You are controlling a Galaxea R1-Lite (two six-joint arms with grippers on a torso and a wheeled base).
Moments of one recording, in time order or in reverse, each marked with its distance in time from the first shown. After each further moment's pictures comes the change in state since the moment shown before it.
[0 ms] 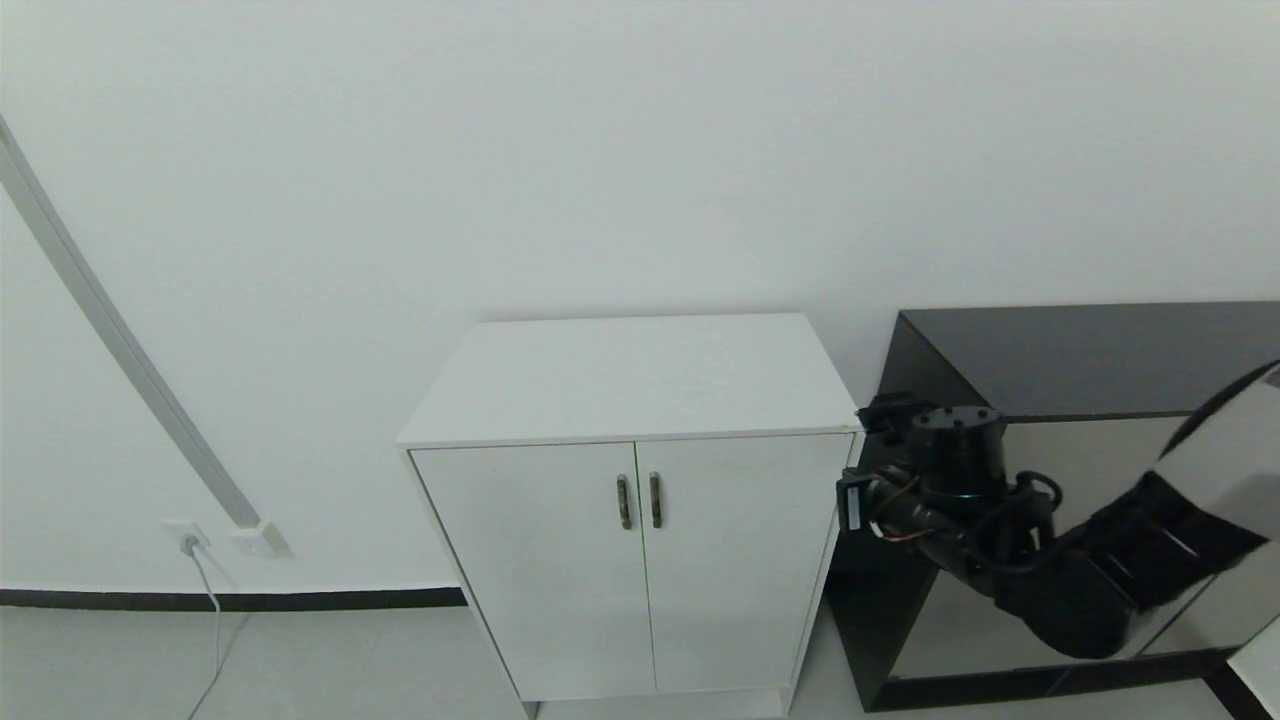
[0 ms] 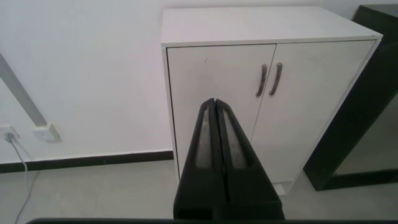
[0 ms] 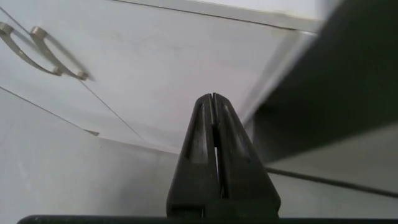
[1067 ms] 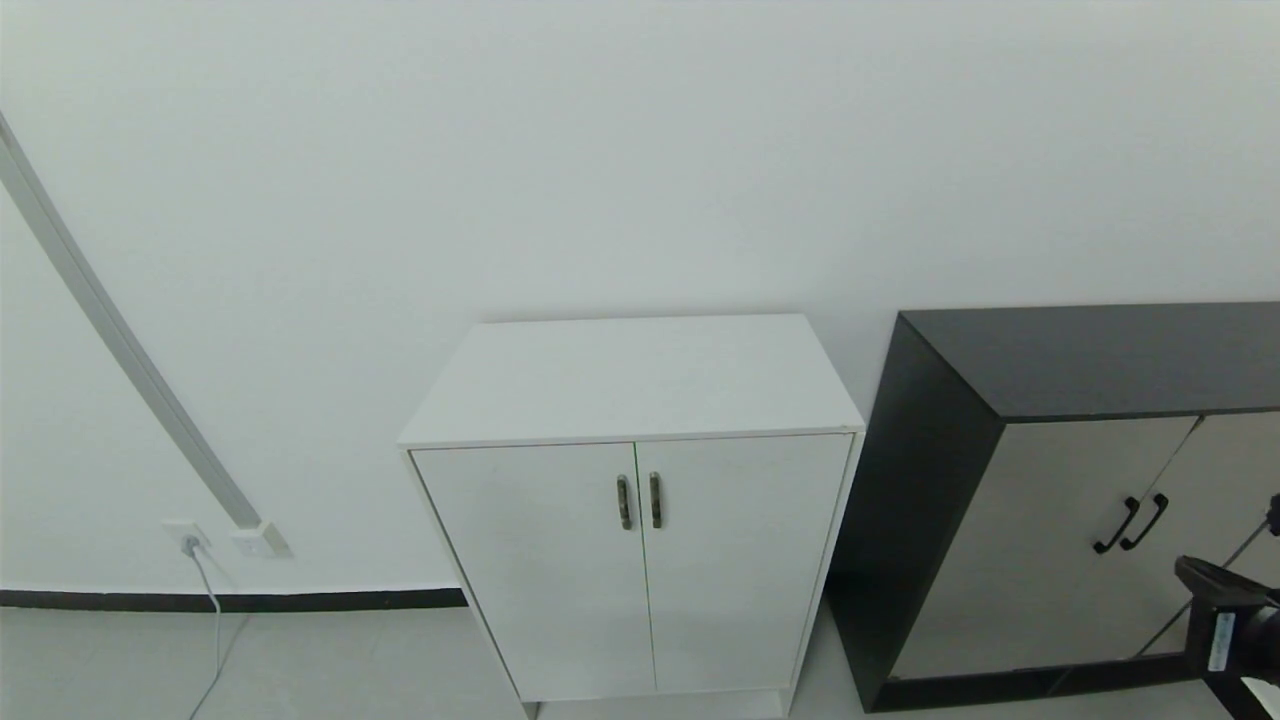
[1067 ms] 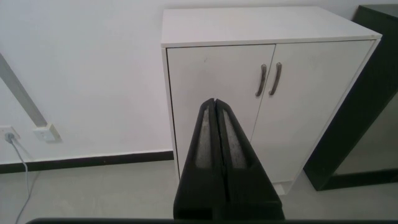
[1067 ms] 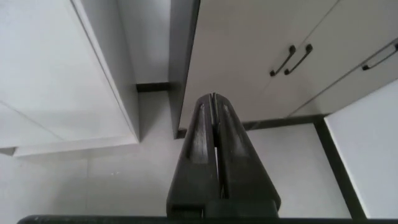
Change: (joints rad) left arm 0.000 0.000 0.000 0.000 0.000 0.002; right arm -0.328 -0.771 0.695 0.008 -0.046 -0.127
